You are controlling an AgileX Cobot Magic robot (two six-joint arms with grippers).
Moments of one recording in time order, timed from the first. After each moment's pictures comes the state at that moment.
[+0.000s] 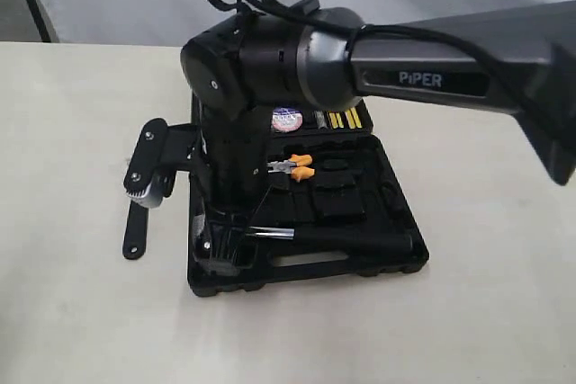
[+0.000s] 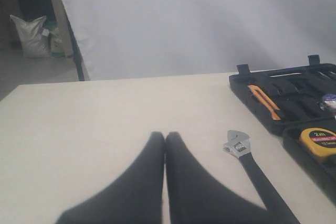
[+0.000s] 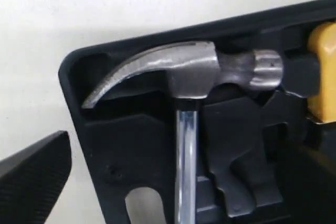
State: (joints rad) left arm -0.40 1.30 -0.96 0.82 0.66 -0.60; right arm 0.75 2.09 -1.60 -0.02 1.01 -0.64
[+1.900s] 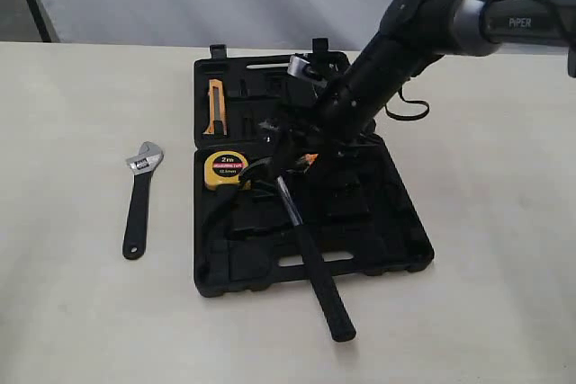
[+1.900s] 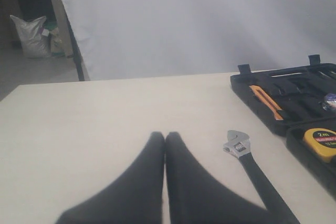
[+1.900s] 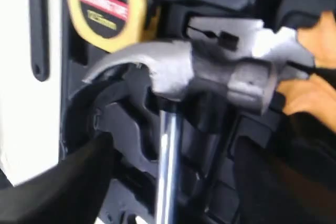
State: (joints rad) left arm -0.40 1.30 -0.96 0.82 0.66 -0.60; right arm 0.23 2.24 -1.66 0.68 1.15 -0.37
